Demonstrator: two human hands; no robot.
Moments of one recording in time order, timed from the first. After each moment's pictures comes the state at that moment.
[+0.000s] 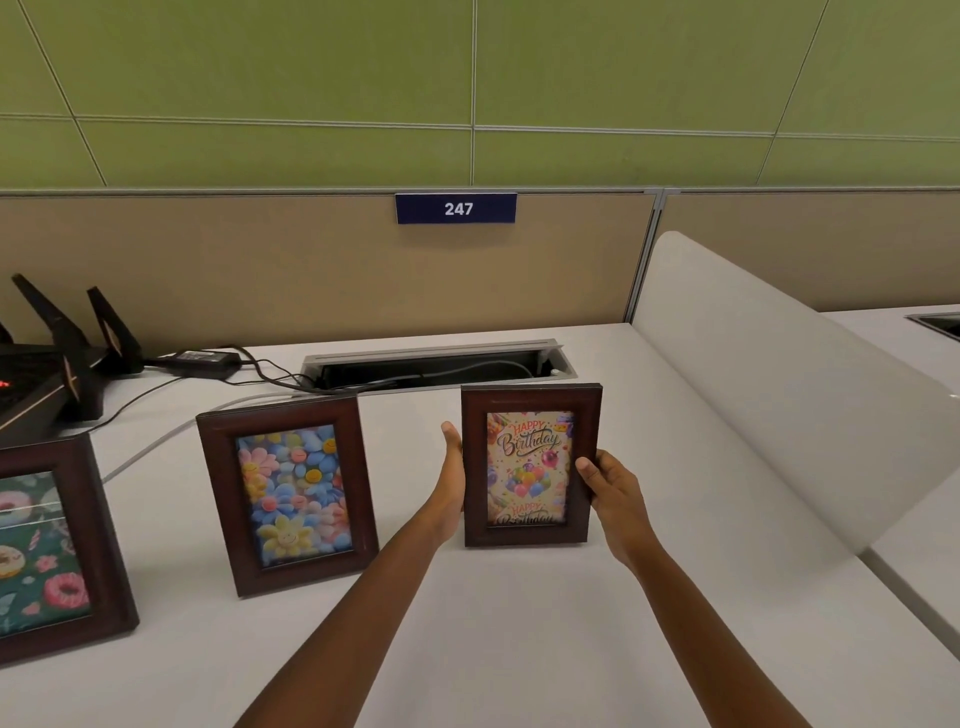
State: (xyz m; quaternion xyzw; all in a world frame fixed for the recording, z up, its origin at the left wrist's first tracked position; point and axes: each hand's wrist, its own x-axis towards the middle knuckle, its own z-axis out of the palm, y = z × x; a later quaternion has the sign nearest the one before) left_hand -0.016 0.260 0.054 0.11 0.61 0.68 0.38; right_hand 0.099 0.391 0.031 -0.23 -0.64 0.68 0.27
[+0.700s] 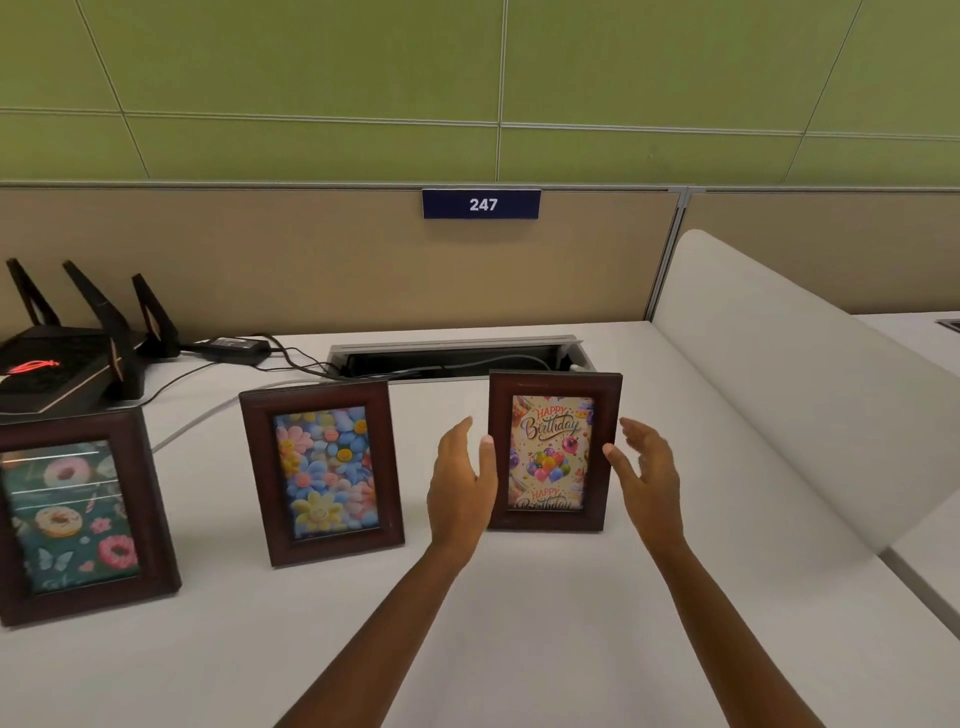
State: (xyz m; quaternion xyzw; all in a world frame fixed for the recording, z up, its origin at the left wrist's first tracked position) left_hand 0.018 0.225 0.056 0.19 0.84 0.52 -0.01; right_hand 0.111 0.384 0.048 -0.29 -0.77 0.43 0.38
